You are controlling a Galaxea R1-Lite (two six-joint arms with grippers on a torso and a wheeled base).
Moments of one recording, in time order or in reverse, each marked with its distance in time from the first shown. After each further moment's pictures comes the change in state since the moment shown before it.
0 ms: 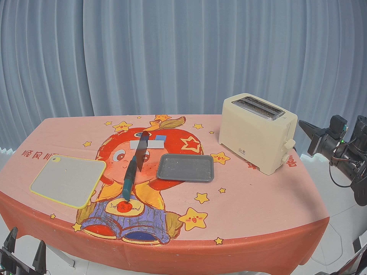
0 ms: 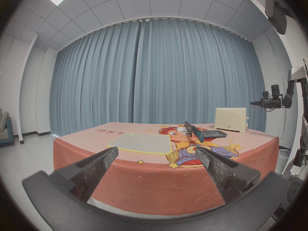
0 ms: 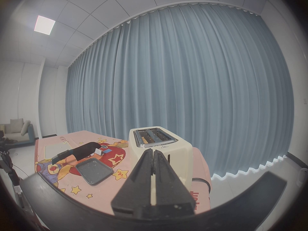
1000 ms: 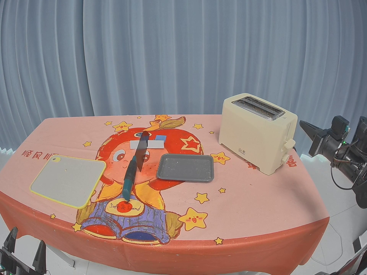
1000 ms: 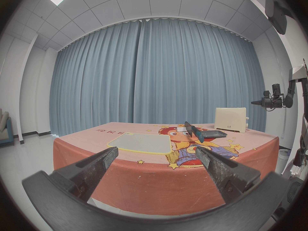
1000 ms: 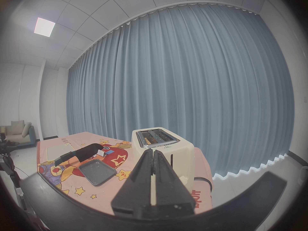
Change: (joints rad) left arm 0.000 0.000 0.000 0.000 0.000 0.000; right arm 0.015 -0.028 0.020 0.001 -0.006 0.015
